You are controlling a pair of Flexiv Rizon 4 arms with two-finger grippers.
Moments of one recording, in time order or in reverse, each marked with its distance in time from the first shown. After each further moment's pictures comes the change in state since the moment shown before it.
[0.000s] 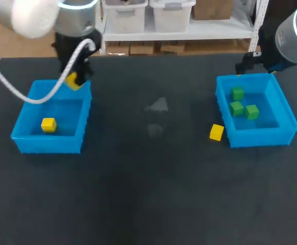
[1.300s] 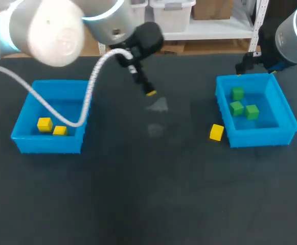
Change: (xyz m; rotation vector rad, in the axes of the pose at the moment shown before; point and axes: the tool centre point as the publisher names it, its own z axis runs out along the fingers) left arm -0.105 -0.180 -0.084 0.148 -0.516 0.611; right arm 0.000 0.000 0.000 0.000 0.000 0.000
